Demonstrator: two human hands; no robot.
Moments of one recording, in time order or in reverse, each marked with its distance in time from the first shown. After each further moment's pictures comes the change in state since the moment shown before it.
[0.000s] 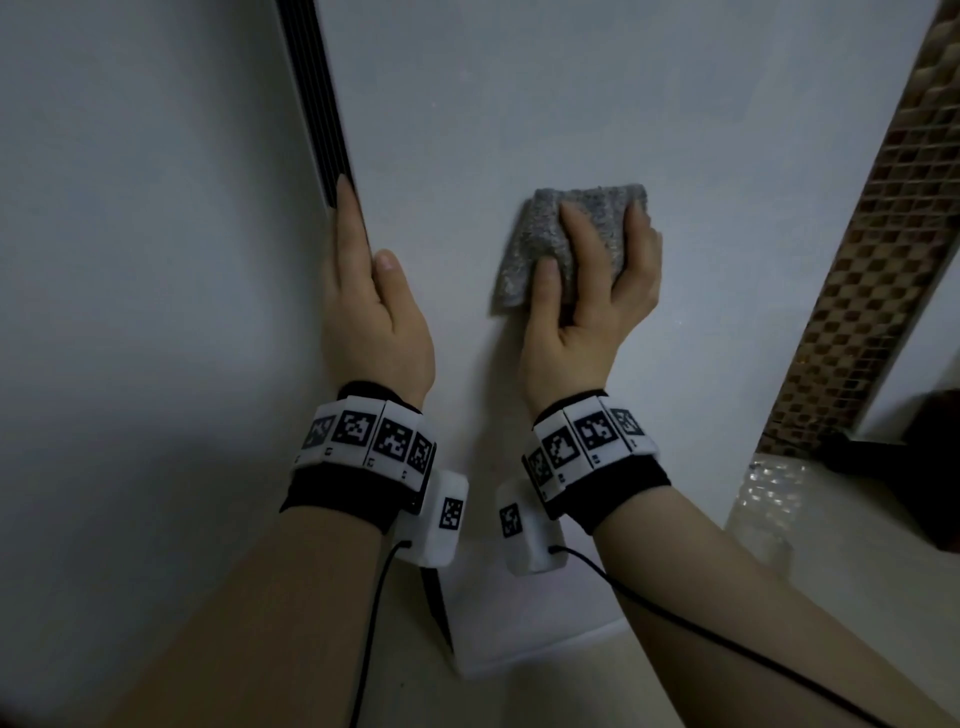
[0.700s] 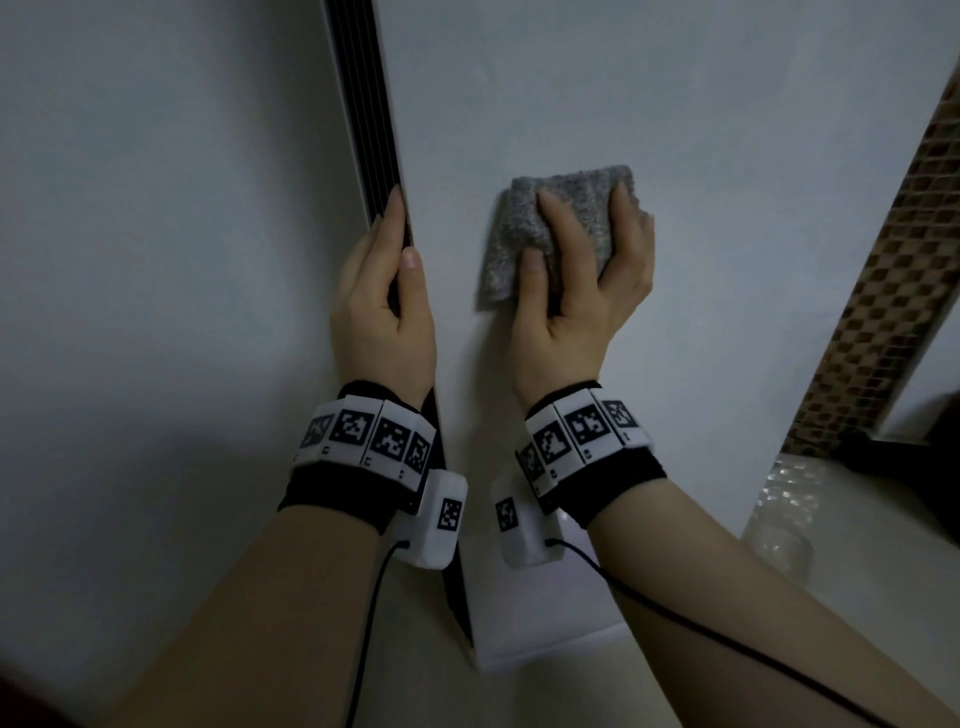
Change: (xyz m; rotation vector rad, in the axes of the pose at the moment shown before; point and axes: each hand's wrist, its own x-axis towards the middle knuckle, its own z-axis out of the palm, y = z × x) left_hand 0.000 -0.013 -0.023 -0.061 -0.083 0.041; right_hand -0.017 -0.023 0.020 0.003 -0.020 -0.038
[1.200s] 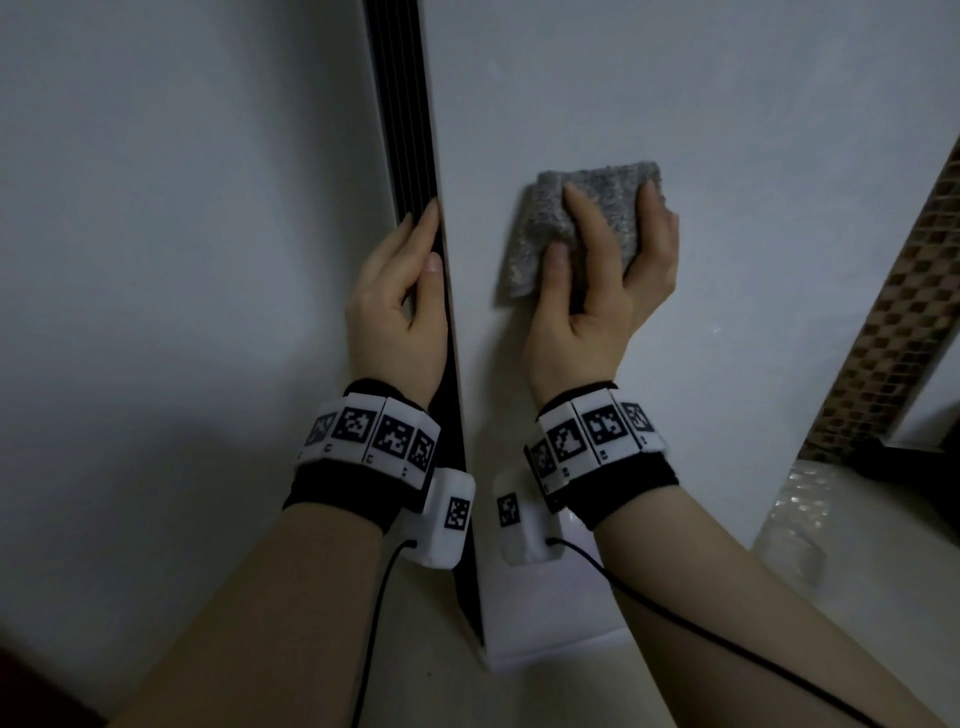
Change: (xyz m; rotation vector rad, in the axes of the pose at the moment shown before) left_hand 0.003 -0.011 -0.010 -0.151 -0.091 0.062; right_hand -0.004 -0.002 0.008 0.035 0.030 0.009
